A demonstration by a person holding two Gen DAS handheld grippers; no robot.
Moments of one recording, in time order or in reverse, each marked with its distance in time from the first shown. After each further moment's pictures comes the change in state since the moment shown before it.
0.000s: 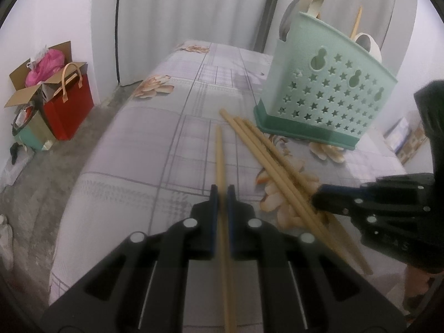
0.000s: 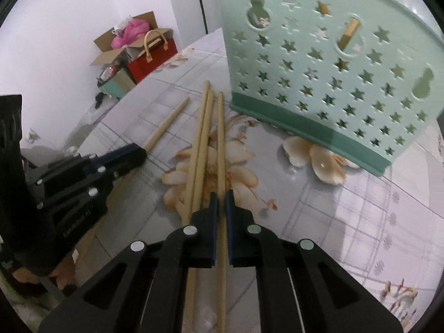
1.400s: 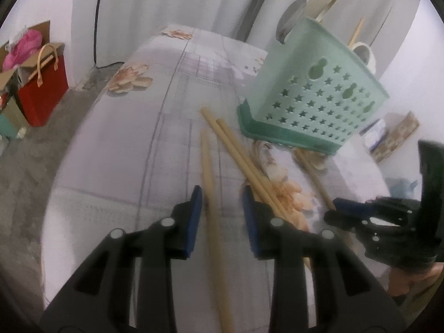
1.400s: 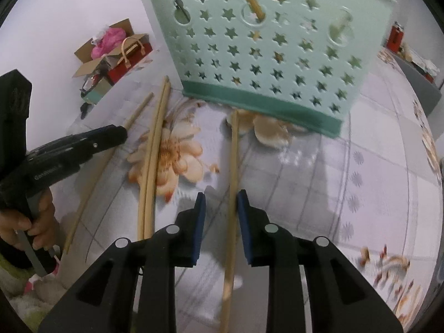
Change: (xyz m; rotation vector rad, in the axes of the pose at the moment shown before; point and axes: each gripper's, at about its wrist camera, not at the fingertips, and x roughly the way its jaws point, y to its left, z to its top) left arm 0.018 0.008 0.025 -0.030 0.093 -0.146; right arm -0.015 -0.038 -0.019 0.098 0.001 -0.043
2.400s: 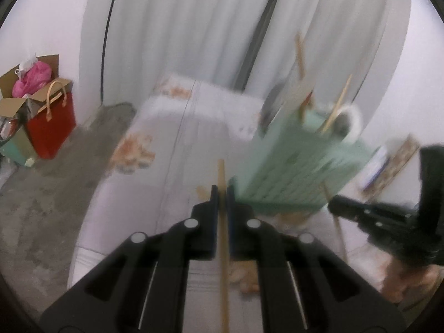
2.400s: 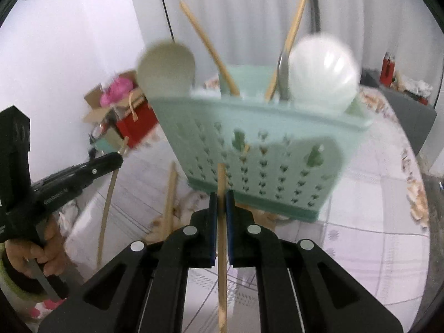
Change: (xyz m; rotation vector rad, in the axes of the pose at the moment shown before) left arm -0.060 -0.009 0.048 -0.013 -0.250 -0.015; right arm -0.058 0.001 0.049 0.029 -0.297 0.029
